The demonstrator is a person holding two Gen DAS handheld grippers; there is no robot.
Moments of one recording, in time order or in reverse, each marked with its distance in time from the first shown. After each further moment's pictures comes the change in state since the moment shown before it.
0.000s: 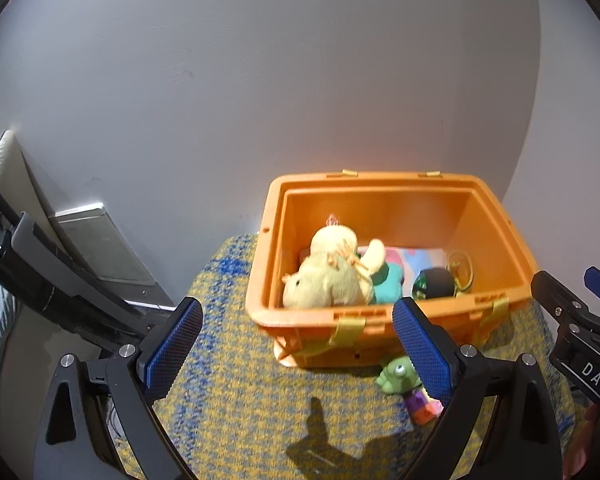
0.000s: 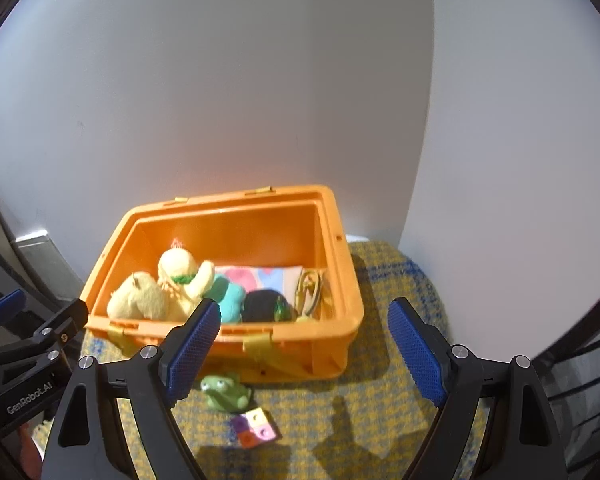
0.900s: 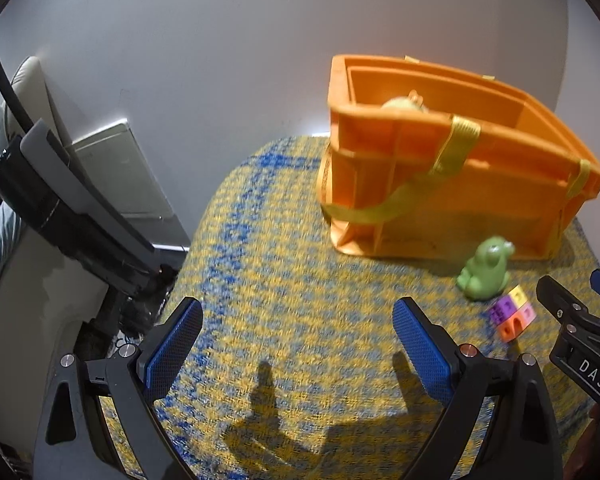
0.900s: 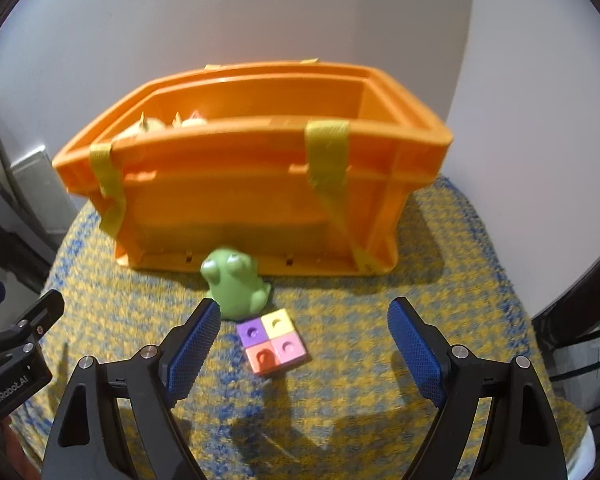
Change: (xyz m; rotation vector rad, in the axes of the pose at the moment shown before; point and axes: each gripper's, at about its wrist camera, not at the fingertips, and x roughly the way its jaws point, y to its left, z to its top) left arm 0.049 0.044 -0.120 -0.066 0.102 0.066; right arm 0.054 0.045 -0.109 -0.102 0.128 0.000
